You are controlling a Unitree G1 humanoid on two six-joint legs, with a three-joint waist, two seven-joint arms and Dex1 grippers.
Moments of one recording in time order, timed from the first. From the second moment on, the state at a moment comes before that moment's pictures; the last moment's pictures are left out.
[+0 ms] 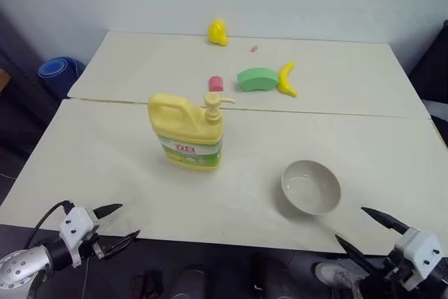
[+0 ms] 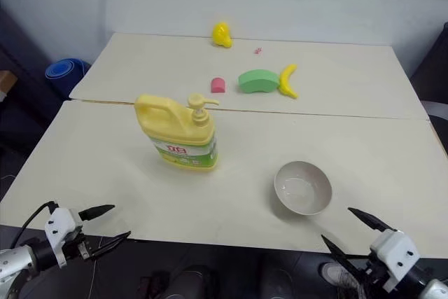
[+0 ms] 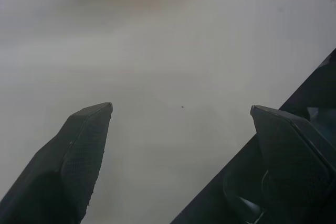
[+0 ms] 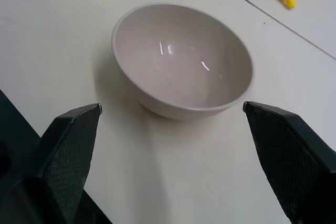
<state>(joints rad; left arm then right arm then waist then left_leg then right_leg) 0.41 0.67 0.35 -0.03 -0.35 -0.14 -0.94 0.68 -0.57 -0.45 -0.29 0.38 -0.32 0.88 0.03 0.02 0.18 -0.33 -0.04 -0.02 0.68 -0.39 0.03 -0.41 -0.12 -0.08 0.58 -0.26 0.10</state>
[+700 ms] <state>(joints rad) 0.15 0.76 0.19 -0.44 -0.62 0.26 -1.03 0.31 -0.57 0.03 -0.42 0.07 0.18 0.65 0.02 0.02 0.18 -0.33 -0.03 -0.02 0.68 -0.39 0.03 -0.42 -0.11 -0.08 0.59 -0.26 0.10</state>
